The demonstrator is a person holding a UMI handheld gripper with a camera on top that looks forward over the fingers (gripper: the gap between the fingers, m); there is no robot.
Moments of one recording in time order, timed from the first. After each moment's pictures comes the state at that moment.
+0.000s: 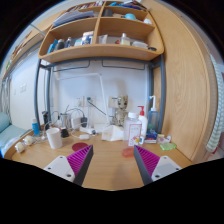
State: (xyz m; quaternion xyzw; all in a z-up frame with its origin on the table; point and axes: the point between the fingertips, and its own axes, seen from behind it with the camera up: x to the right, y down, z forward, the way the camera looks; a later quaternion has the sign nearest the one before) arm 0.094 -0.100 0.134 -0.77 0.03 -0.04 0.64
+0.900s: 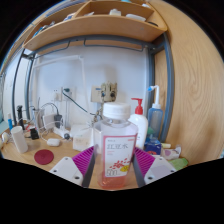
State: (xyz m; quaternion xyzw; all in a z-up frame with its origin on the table) arm 0.192 0.078 0.086 -0.77 0.03 -0.06 0.64
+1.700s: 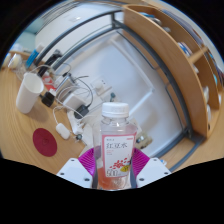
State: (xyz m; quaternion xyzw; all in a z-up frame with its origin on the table) arm 0.074 0.113 0.157 -0.68 -0.30 -0.34 0.58
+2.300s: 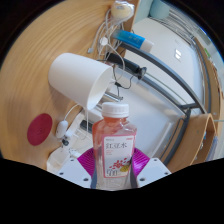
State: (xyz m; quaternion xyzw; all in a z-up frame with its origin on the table) arm -0.082 0.145 0.176 -0.35 -0.60 -0.61 0.37
